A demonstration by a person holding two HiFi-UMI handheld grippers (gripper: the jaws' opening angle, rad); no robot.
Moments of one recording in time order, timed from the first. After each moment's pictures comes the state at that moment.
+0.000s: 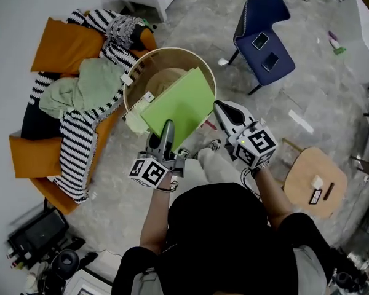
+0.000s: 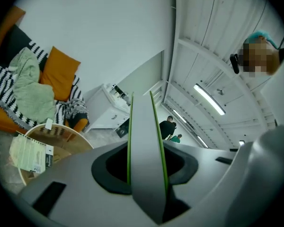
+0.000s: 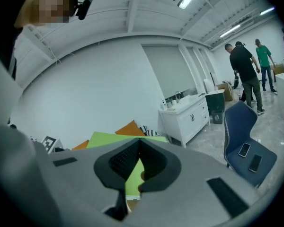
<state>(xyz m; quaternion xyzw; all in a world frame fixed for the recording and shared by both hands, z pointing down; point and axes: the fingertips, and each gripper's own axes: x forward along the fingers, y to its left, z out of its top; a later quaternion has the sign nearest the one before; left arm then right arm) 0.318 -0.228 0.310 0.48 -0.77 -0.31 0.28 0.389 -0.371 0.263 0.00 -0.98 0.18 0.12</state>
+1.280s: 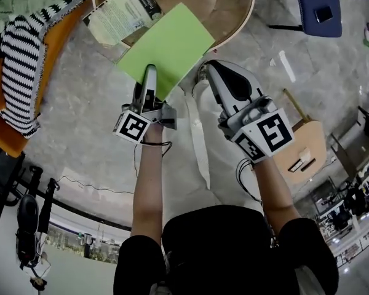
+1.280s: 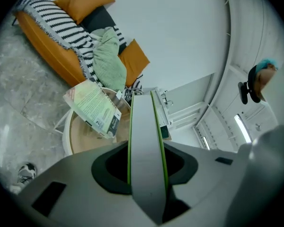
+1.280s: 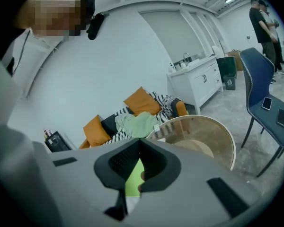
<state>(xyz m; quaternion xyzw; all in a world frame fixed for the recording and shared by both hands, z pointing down) 0.315 -0.092 0.650 0.25 -0.76 -0.46 0.37 0.345 -0.235 0.513 -0.09 -0.94 0.23 0.26</state>
